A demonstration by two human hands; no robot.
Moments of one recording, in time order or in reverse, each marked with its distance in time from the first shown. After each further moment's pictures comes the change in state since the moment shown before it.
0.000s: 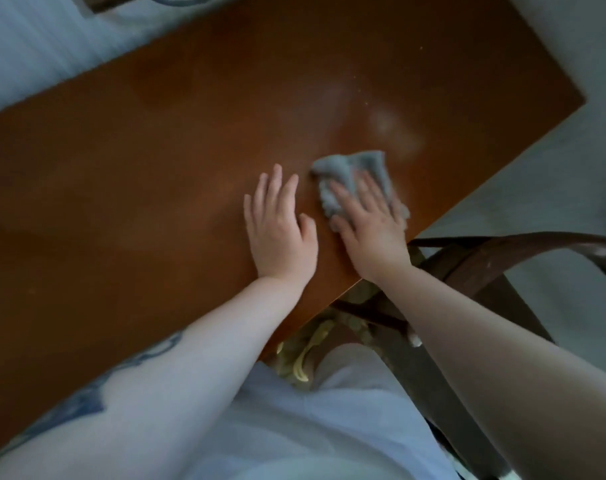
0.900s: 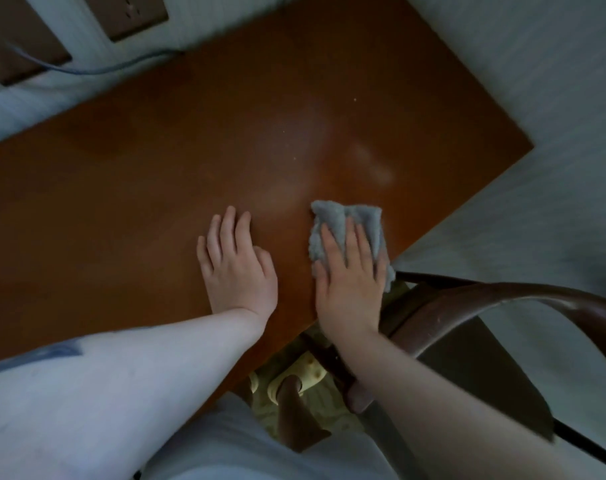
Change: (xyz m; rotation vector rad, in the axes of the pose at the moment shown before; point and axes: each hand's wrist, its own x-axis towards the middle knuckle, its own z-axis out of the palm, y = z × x) left_hand 0.028 0.050 0.049 0.331 -0.012 -0.132; right_hand 0.003 0.057 -0.005 -0.045 0.158 0.157
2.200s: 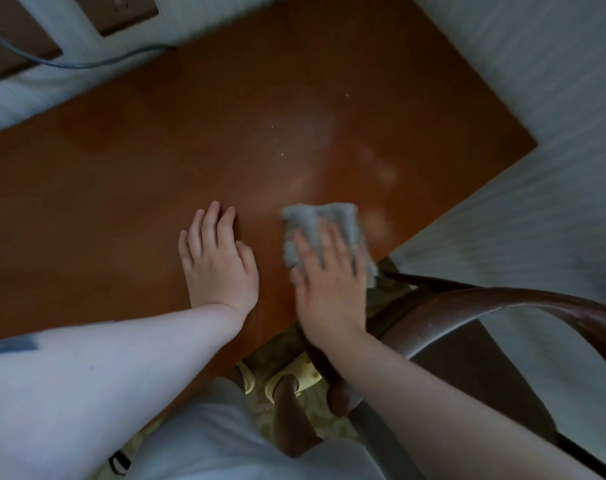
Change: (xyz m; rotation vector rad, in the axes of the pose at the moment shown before) left_hand -0.001 -0.001 0.002 0.009 0.033 -0.003; right_hand -0.002 0.008 -0.002 0.000 -0.074 -0.186
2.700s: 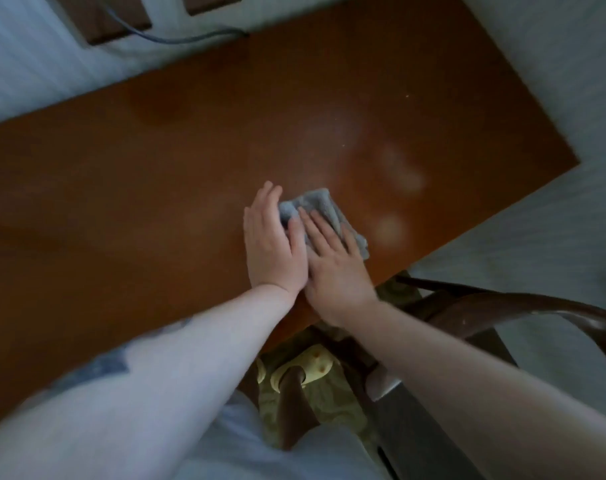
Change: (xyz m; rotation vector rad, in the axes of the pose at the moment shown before) left_hand -0.005 -0.010 -0.017 -0.539 0.056 -0.049; right_hand 0.012 -0.057 -0.011 -0.061 -0.248 -0.349
